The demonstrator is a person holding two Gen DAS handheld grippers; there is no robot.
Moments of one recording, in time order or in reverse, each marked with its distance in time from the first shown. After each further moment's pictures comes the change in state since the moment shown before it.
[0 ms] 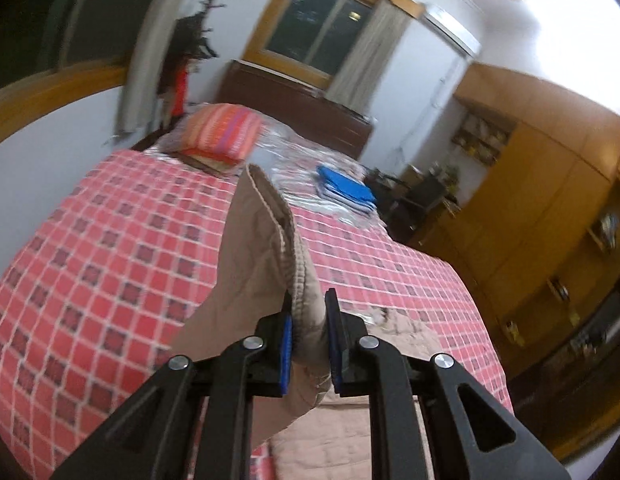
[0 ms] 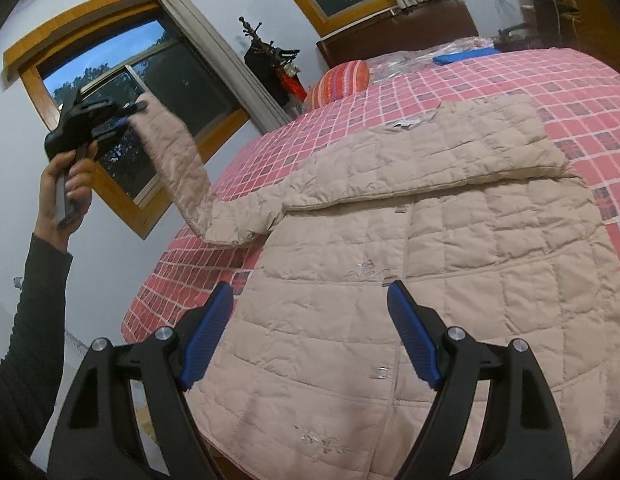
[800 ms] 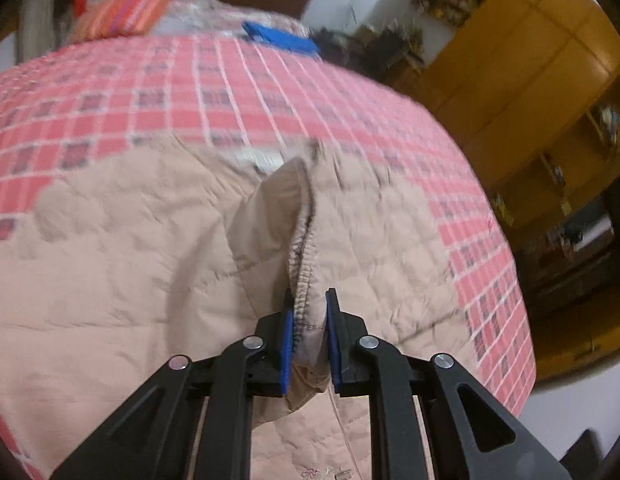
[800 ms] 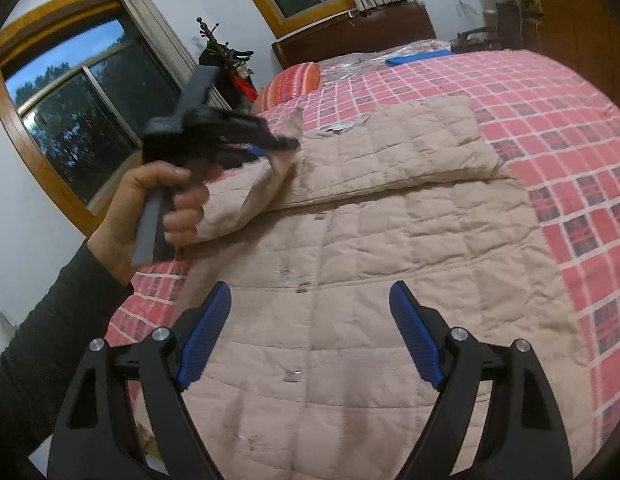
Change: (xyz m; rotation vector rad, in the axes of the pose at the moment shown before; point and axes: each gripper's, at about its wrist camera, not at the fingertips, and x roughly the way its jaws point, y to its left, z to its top) left arm 0.276 -0.124 -0.164 0.167 0.521 -0.110; right arm -0.012 -0.038 0.008 0.009 0.001 -0.207
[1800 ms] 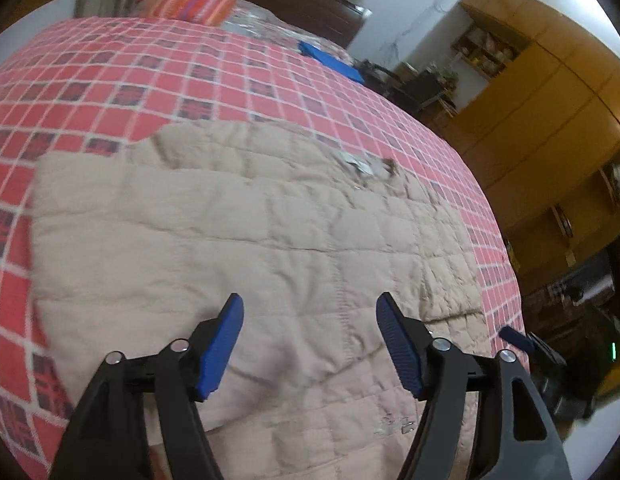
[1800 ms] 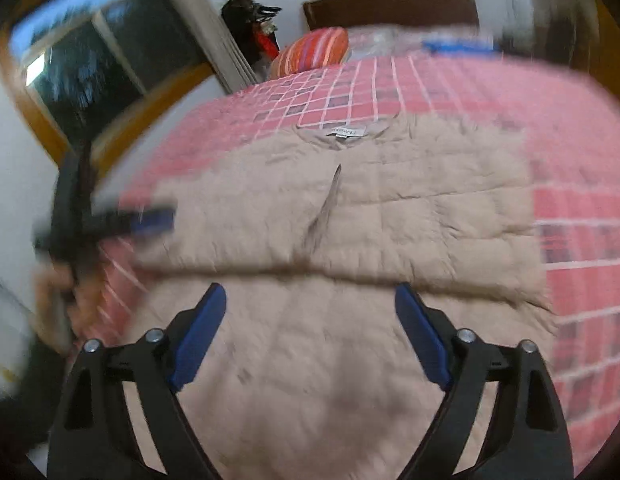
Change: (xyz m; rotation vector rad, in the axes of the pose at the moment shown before) left arm -0.082 0.109 -0.063 -0.238 -0.168 0.021; right arm 0.111 -0.057 0.121 -0.072 0.195 0.105
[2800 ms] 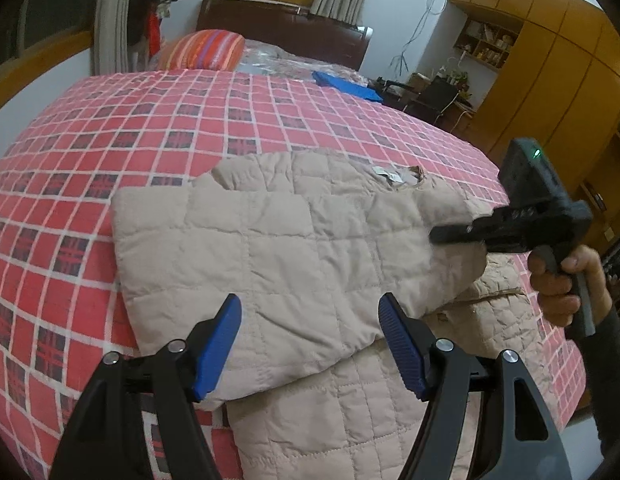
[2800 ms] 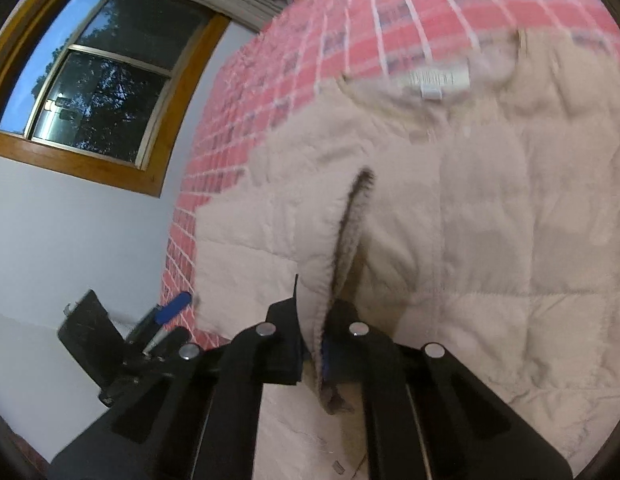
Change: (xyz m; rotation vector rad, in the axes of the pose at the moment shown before) left arm -0.034 -0.005 -0.022 0.151 -0.114 0.156; right arm 0.131 0.016 0.111 0.177 0.338 0.294
